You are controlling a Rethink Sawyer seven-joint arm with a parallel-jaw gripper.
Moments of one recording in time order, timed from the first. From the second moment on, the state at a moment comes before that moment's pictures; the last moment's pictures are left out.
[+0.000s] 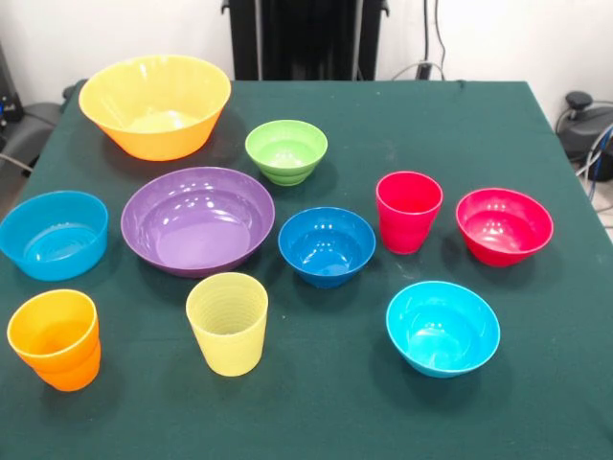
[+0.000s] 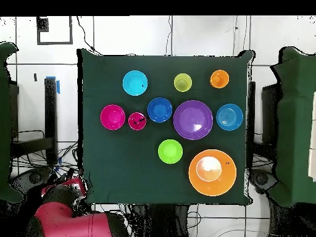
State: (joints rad) arm -0.05 -1.50 0.29 2.29 0.17 0.47 1.56
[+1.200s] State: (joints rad) arm -0.08 -1.36 0.35 2.23 0.11 0.48 1.56
